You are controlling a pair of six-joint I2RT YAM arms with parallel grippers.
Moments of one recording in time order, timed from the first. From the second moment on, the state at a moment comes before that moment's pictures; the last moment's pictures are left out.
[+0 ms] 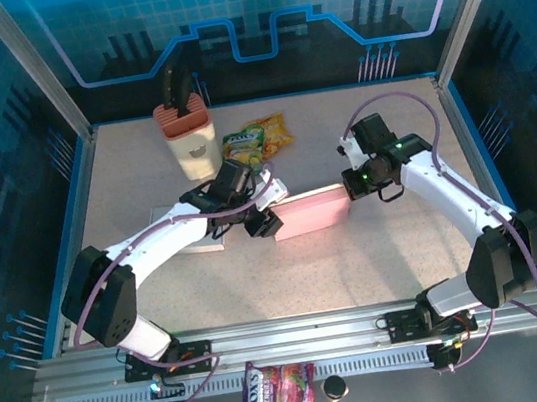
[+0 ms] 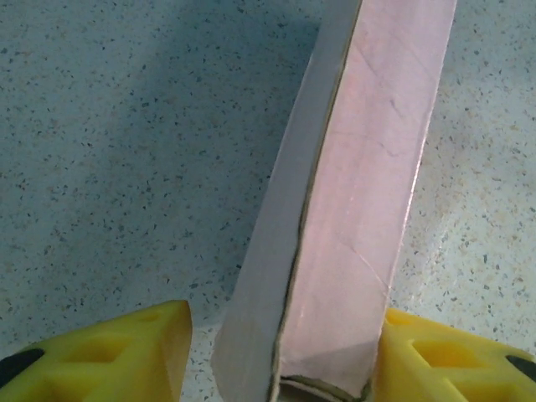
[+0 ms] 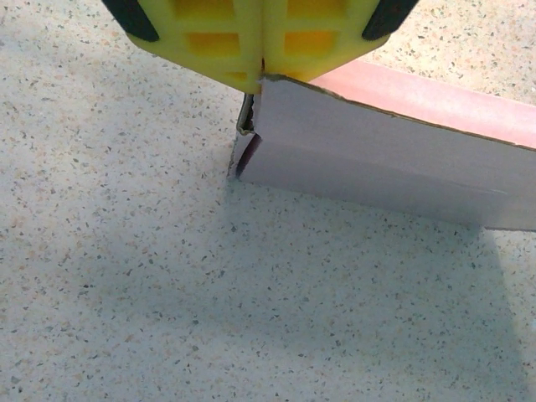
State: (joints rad) left arm -0.60 1.56 1.08 -0.46 0.31 0.31; right arm 0.31 1.41 1.17 -0.91 -0.11 0.07
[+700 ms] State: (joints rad) left arm -0.60 1.50 1.03 -0.43 0.32 0.22; right arm 0.41 1.34 1.09 -0.83 0.00 0.20
